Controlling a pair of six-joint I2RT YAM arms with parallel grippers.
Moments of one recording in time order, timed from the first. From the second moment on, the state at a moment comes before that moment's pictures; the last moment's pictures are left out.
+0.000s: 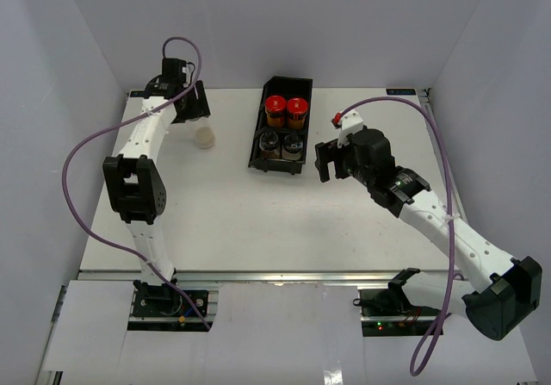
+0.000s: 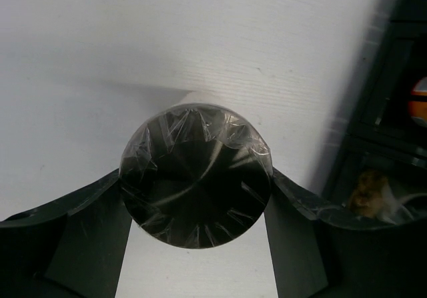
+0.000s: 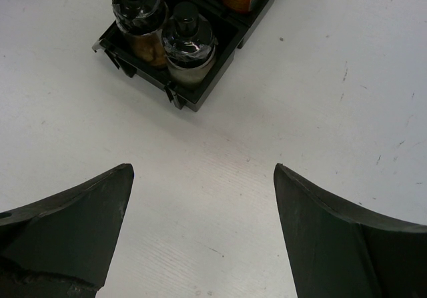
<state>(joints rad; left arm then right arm) -0.08 2.01 1.89 -0.74 -0.06 -0.25 0.62 1.12 1.02 -0.34 0.12 0.04</state>
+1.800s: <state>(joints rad) -0.71 1.32 1.21 -0.47 0.07 -0.36 0.62 0.98 0.96 -0.36 0.15 0.10</state>
